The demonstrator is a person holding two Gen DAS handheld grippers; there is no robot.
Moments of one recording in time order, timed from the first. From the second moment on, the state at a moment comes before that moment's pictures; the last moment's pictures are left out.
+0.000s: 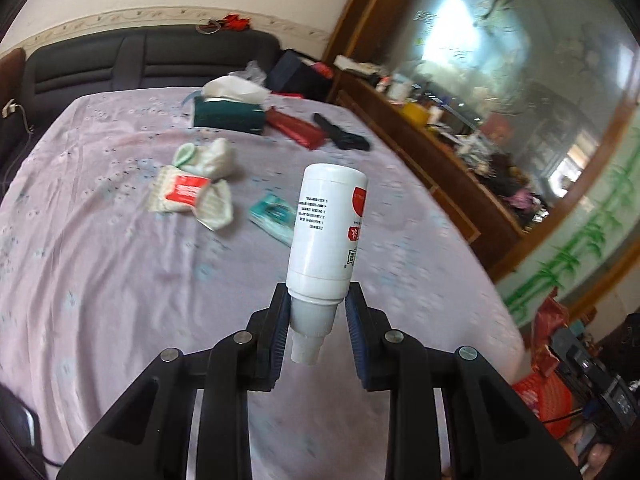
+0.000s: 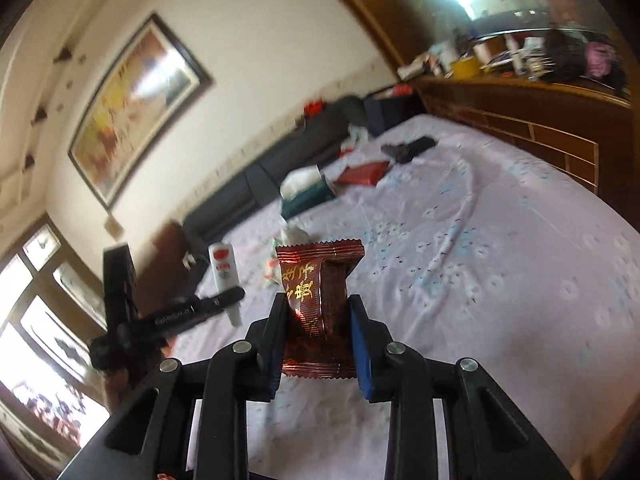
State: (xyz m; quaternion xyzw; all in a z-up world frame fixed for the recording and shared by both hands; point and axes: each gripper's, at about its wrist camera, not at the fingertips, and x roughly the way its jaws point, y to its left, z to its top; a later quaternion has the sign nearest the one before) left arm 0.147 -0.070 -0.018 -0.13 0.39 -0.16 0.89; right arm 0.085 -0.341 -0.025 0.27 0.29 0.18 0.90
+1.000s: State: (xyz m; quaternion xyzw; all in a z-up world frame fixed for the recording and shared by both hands) left arm 0.001 -0.157 0.069 -0.04 0.29 -0.24 0.93; right arm -0.114 -0.413 0.043 0.24 0.16 0.03 0.96
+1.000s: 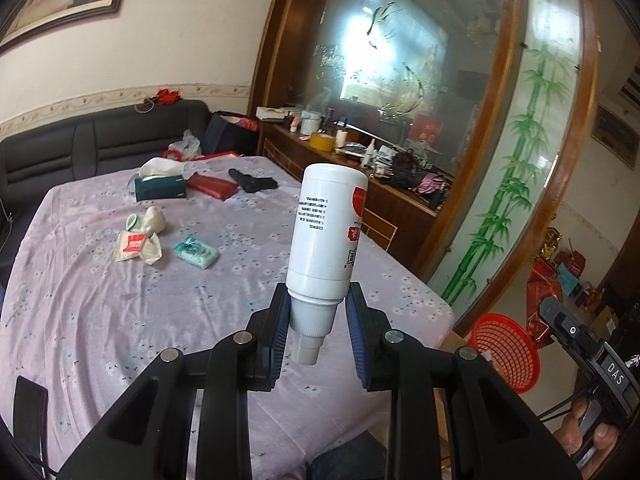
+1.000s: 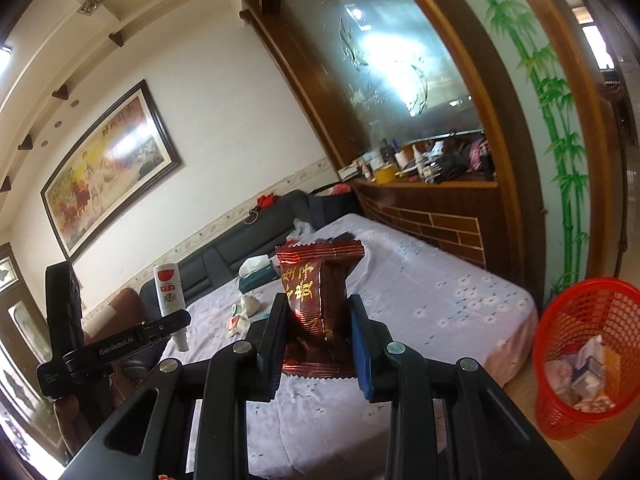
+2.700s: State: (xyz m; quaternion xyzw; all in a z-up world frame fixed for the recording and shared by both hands) left arm -0.066 -0.381 0.040 0.04 0.31 -0.51 0.80; right arm -0.254 -0.528 0.045 0.26 0.08 -0.18 0.94
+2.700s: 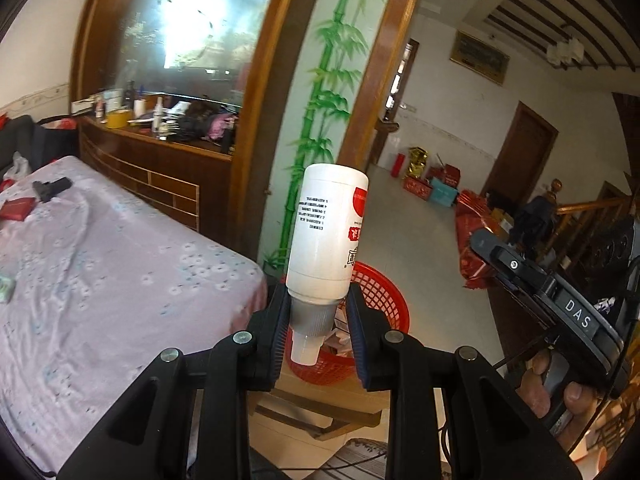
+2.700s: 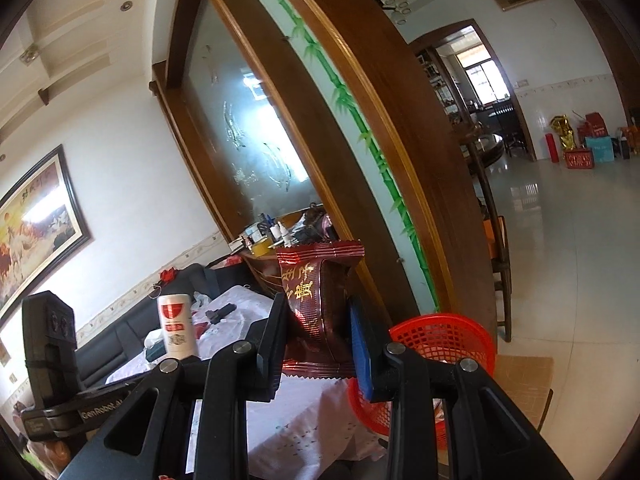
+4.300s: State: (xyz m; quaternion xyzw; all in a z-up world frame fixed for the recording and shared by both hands) left arm -0.006 -0.495 -0.057 0.04 0.43 -0.54 0.72; right arm -0.205 -0.614 -0.027 0.35 0.17 -0.21 0.90
